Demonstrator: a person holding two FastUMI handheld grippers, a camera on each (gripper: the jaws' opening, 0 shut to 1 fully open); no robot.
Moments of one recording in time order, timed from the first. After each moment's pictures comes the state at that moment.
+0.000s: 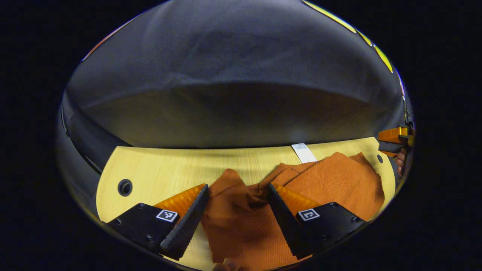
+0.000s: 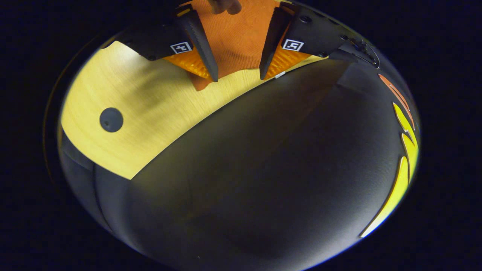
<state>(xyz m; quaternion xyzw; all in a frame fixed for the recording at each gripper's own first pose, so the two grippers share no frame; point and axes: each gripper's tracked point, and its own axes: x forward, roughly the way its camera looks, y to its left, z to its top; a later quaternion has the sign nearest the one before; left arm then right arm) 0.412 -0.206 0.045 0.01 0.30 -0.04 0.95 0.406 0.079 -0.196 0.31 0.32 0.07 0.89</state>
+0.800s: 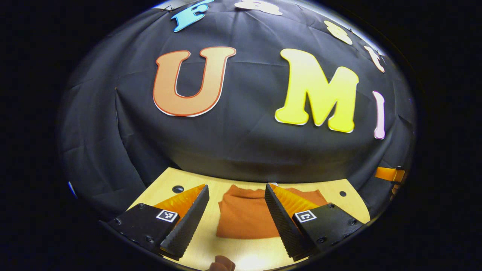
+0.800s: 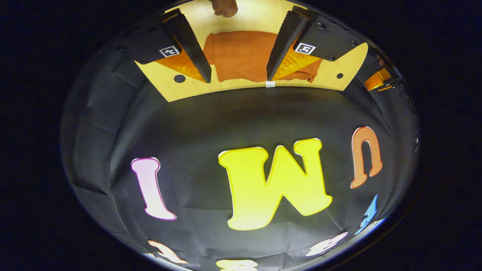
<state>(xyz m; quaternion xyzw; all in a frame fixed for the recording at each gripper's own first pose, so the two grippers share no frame) 0.182 -0.201 0.246 -0.06 0.13 0.01 0.99 0.140 0.068 0.005 0.06 0.16 0.07 0.98</state>
